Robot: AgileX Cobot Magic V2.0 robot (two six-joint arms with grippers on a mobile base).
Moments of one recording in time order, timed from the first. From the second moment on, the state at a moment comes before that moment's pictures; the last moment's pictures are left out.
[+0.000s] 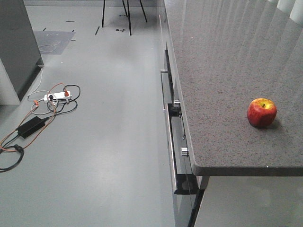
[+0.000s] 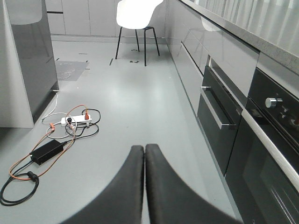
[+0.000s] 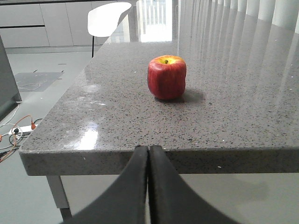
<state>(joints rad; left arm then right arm) -0.04 -0.01 0.03 0.24 0.26 -0.37 0.02 -0.01 0.03 -0.07 0.22 0.16</state>
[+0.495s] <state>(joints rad) -0.04 -0.01 0.03 0.24 0.26 -0.37 0.02 -0.01 0.03 -0.04 0.16 0.16</state>
